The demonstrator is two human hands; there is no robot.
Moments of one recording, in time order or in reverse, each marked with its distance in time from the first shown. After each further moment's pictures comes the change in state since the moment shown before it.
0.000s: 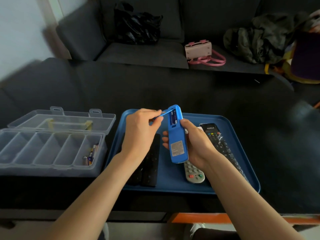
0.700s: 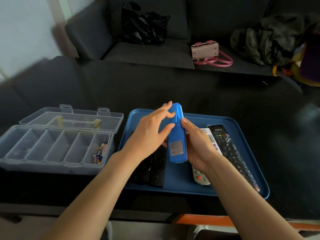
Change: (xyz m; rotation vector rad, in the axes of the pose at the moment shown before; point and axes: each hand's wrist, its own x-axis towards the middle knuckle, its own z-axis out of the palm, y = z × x) left_hand 0.001 -0.013 -0.009 0.005 -0.311 0.135; right_hand 0.004 0.010 0.012 0.034 -0.140 -0.062
